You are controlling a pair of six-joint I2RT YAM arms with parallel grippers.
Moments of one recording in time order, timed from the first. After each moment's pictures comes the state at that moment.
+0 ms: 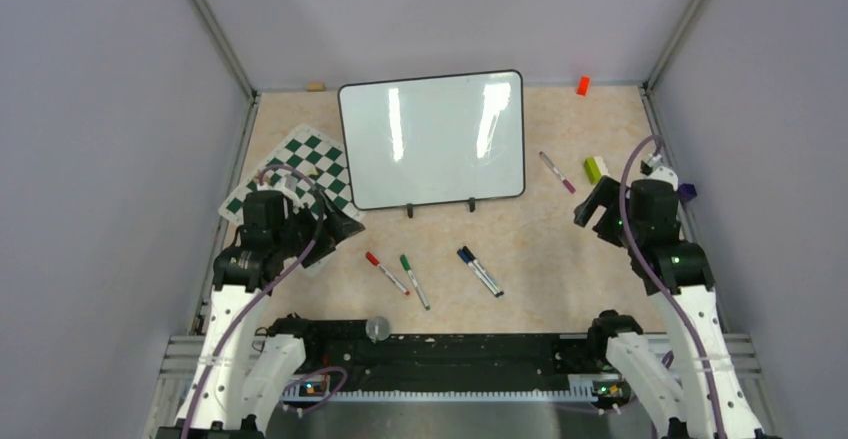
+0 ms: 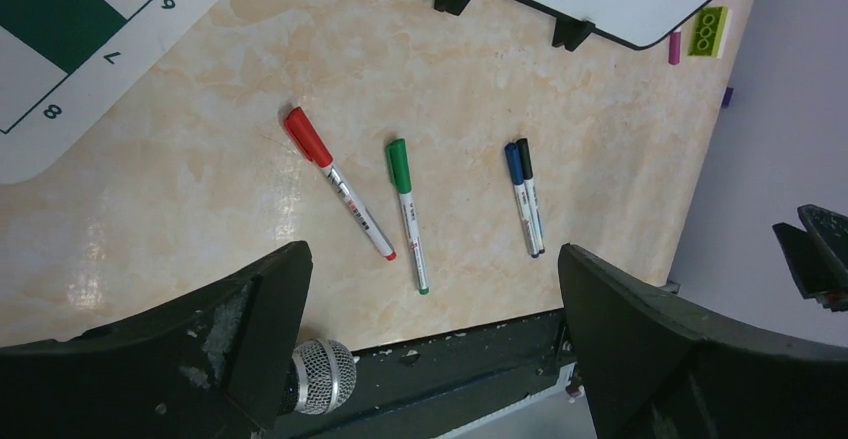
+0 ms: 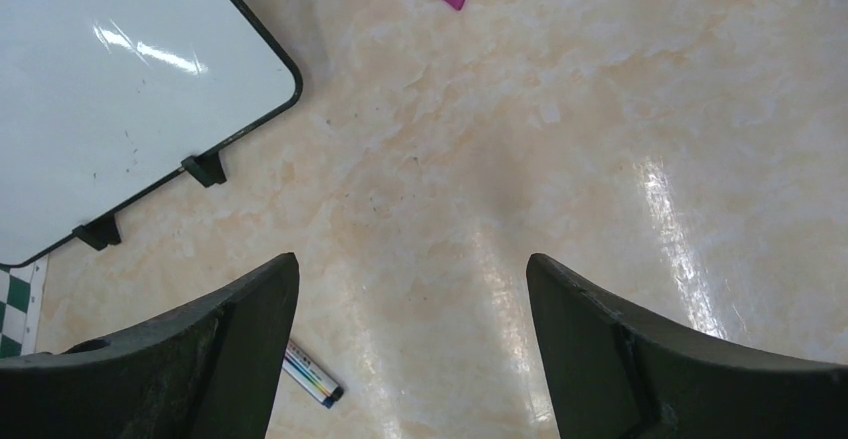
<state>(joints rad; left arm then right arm) -0.06 0.71 0.77 -0.81 0.38 -0.70 0.10 0.65 0.82 -0.83 0.13 0.52</state>
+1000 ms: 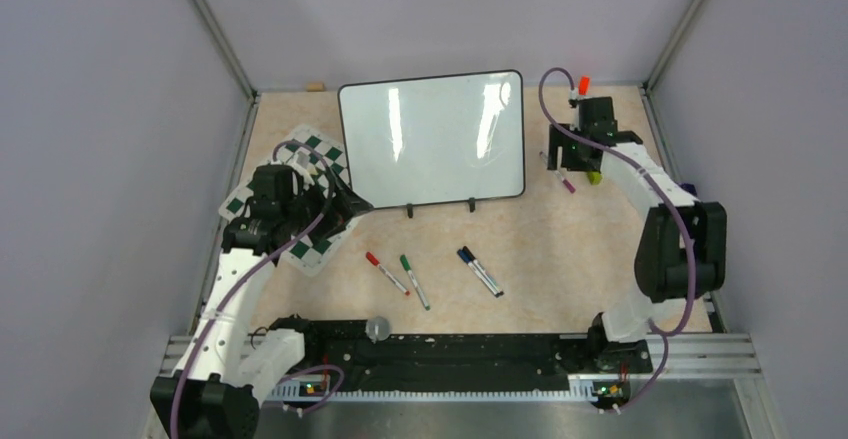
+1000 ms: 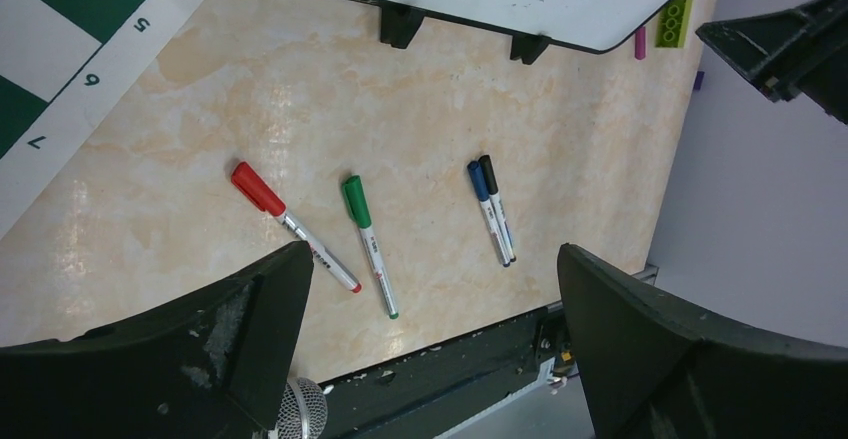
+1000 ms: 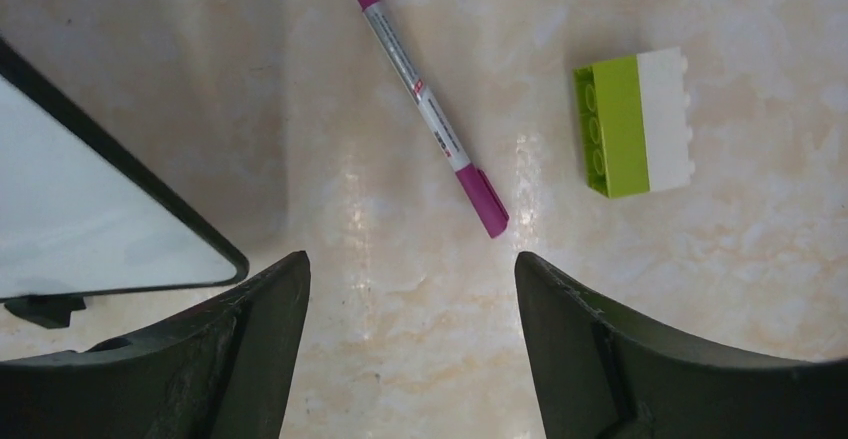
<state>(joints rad) -0.09 0.92 0.86 -0.69 0.43 -0.69 0.10 1.57 1.19 -0.49 0.04 0.11</state>
